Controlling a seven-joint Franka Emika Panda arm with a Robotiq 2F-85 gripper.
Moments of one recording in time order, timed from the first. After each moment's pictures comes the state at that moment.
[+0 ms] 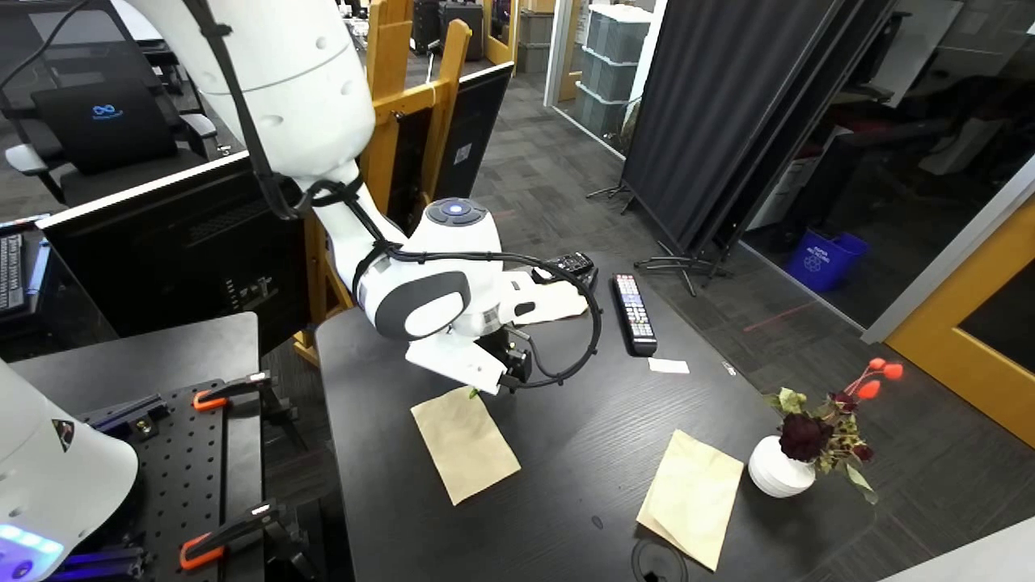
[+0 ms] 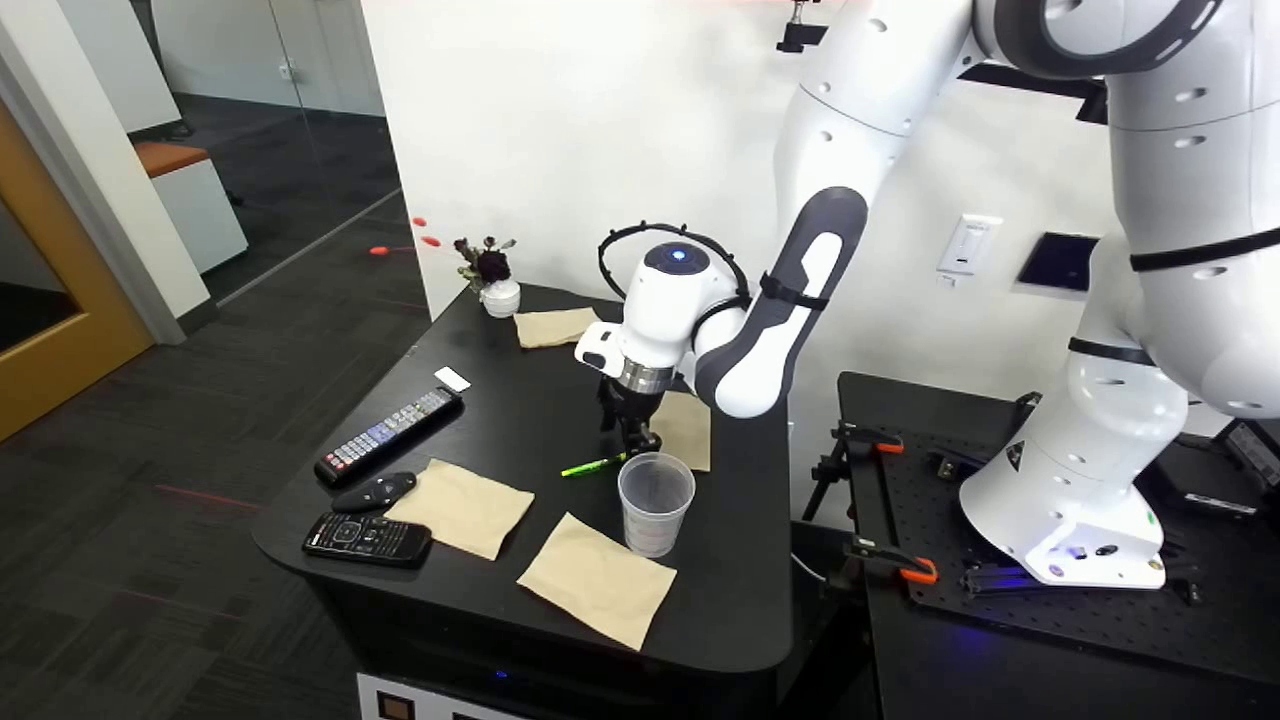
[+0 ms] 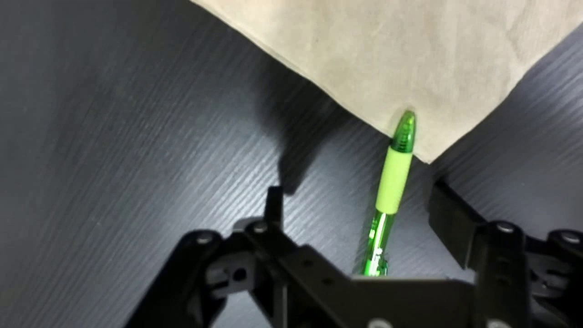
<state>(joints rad) -0.05 0.55 -0.02 -2.33 -0.26 3.07 -0.50</state>
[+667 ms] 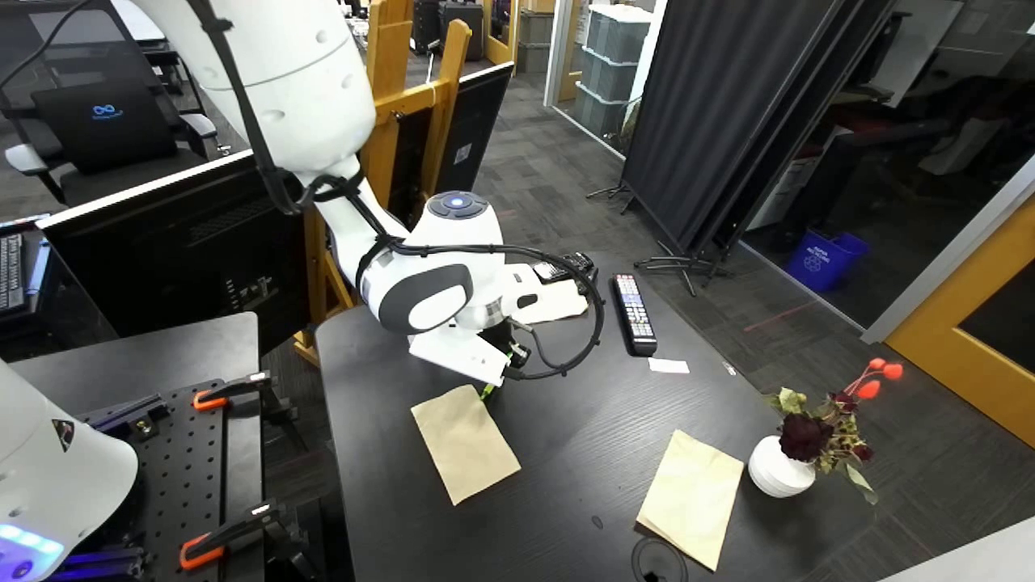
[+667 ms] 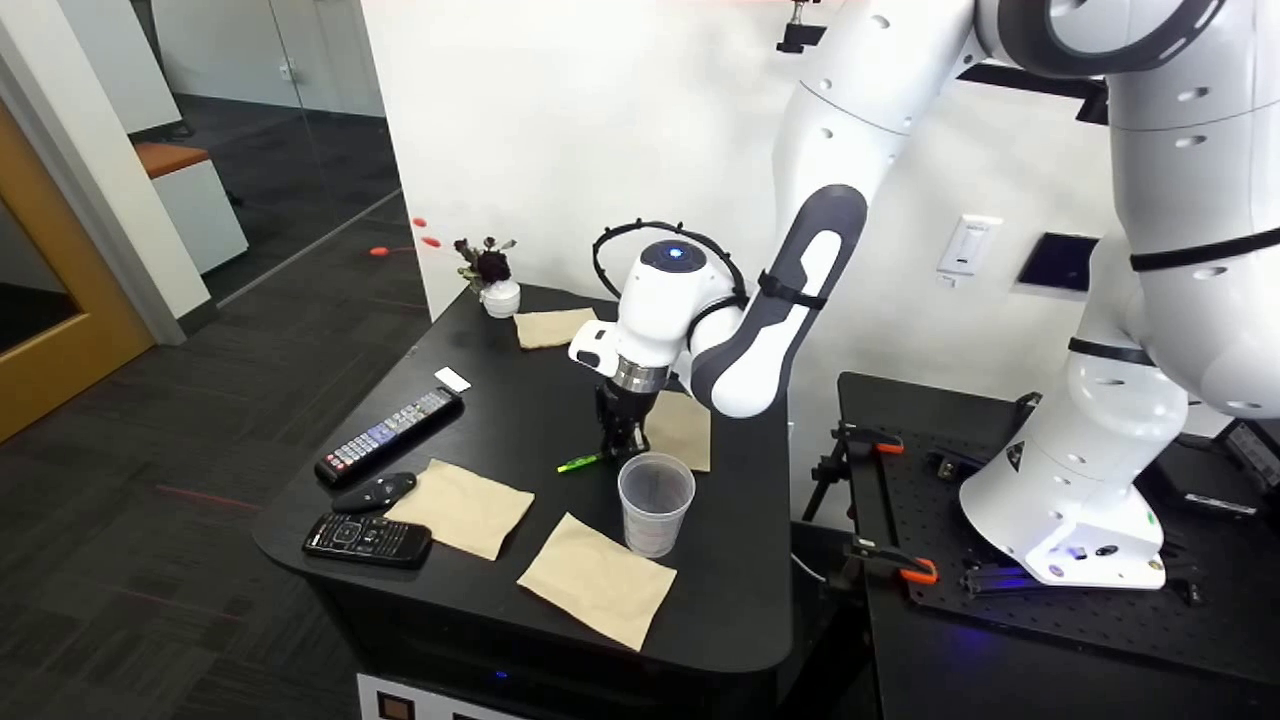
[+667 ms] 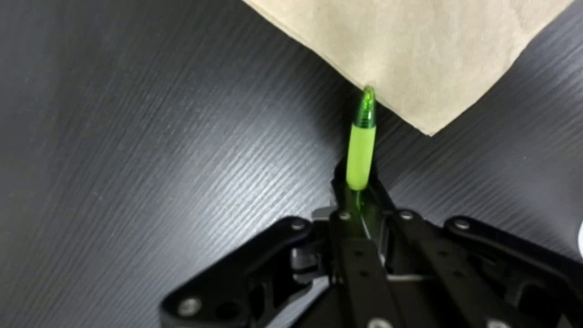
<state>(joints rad) -0.05 0.55 0.00 -2.31 -0.26 3.07 -0.50</state>
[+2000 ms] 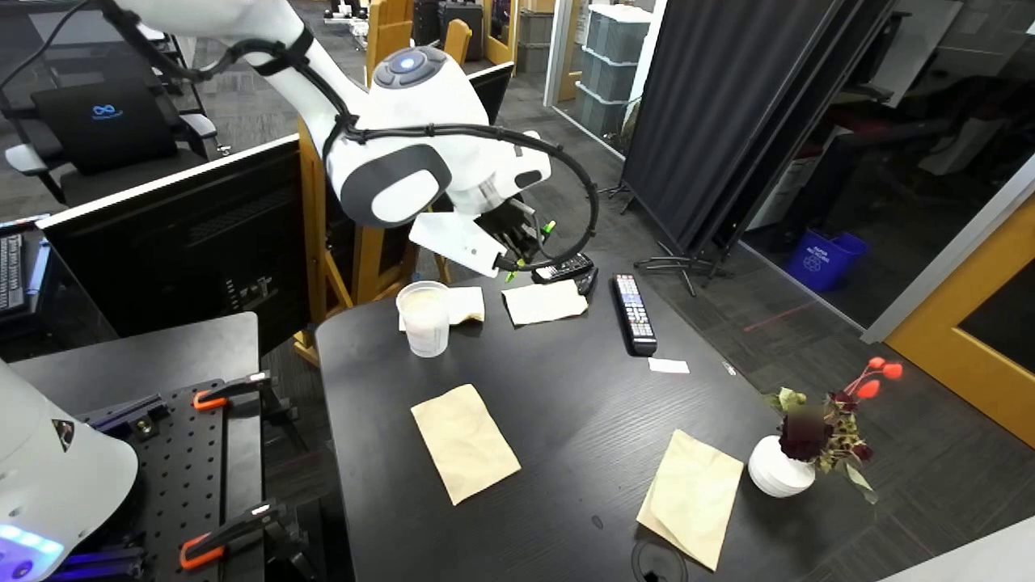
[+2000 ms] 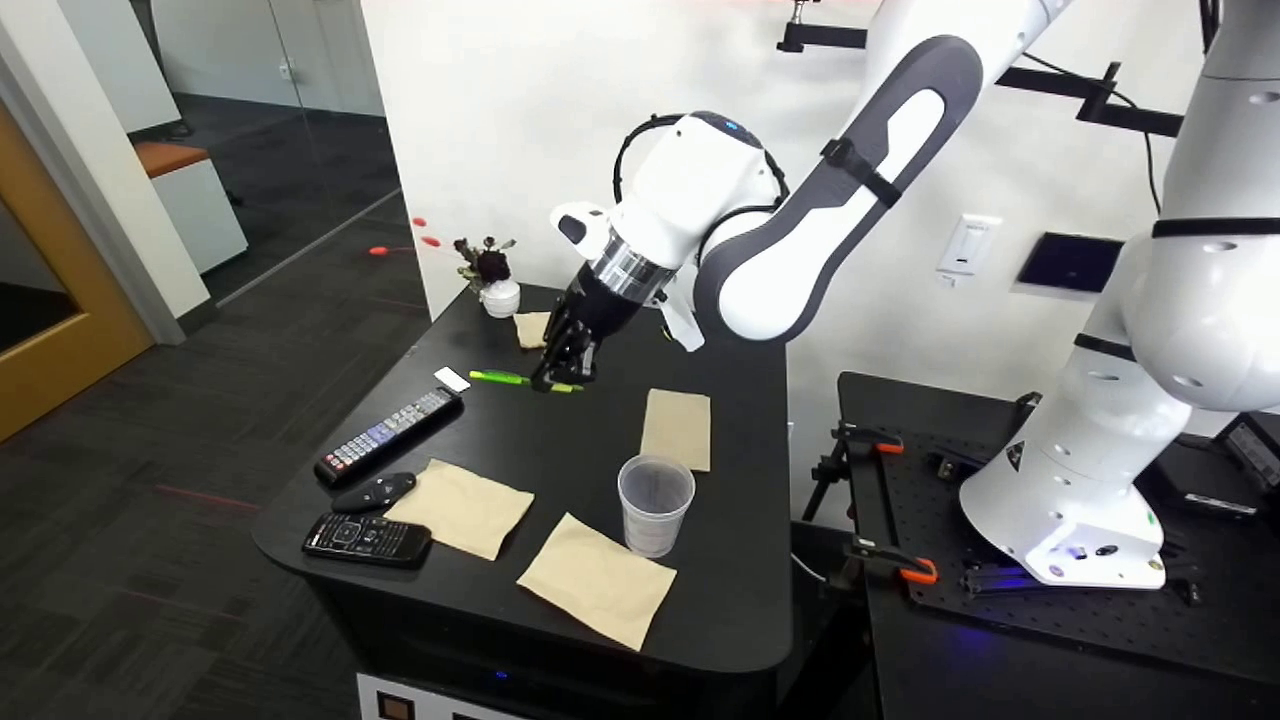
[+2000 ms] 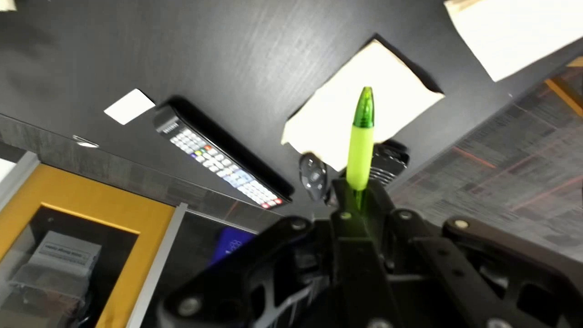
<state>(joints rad) -0.33 0.24 0.42 -2.39 0.02 3.16 -0.48</state>
